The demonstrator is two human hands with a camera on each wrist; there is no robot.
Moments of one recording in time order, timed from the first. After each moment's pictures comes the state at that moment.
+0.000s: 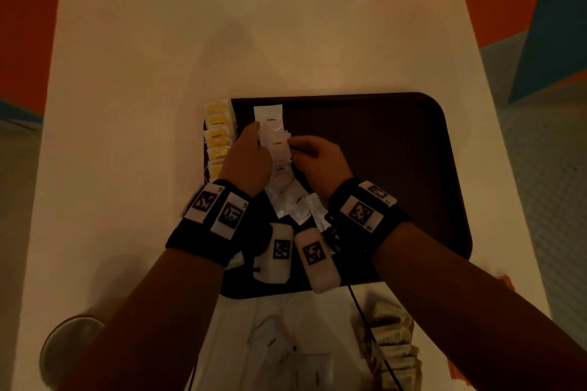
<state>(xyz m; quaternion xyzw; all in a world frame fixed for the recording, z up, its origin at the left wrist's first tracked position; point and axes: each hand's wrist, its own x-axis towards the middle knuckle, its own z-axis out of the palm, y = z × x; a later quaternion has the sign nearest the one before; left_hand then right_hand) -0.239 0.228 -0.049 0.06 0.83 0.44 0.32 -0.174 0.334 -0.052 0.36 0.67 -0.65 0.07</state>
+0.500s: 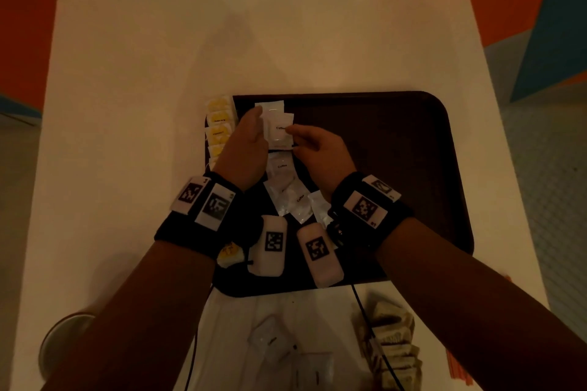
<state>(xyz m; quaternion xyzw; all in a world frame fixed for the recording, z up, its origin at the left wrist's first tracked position) -0.246 0.225 -0.047 0.08 0.81 0.49 0.32 -0.178 0.335 -0.041 0.32 0.66 -0.68 0.04</state>
